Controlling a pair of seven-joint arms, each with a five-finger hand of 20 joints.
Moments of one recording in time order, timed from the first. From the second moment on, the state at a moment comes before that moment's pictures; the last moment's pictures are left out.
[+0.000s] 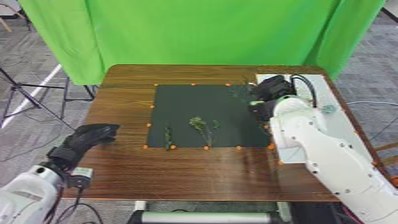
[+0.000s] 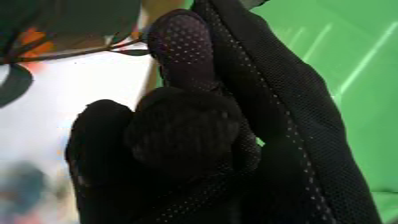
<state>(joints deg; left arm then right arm) 124.0 -56.9 -108.6 -116.1 70.0 -12.9 -9.1 -67.4 -54.1 53.5 -101.9 -83.0 29.2 47.8</state>
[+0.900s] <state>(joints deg) 125.9 -56.9 -109.3 -117.3 69.9 -12.6 -9.3 -73.5 -57.6 53.2 -102.4 -67.5 41.3 48.6</state>
